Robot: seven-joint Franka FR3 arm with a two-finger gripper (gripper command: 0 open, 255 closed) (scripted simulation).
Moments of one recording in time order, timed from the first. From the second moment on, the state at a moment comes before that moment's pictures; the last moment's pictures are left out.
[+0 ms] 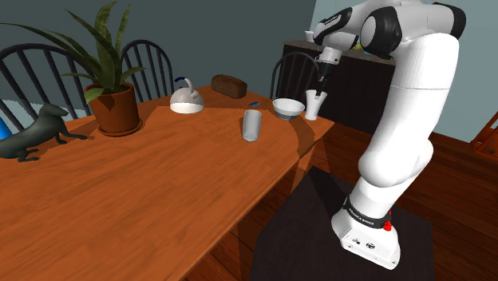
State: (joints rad) arm -0.35 0.22 -0.60 -1.74 0.25 1.66 -1.10
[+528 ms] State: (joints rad) arm -0.35 0.25 -0.59 -1.81 0.27 1.76 -1.13
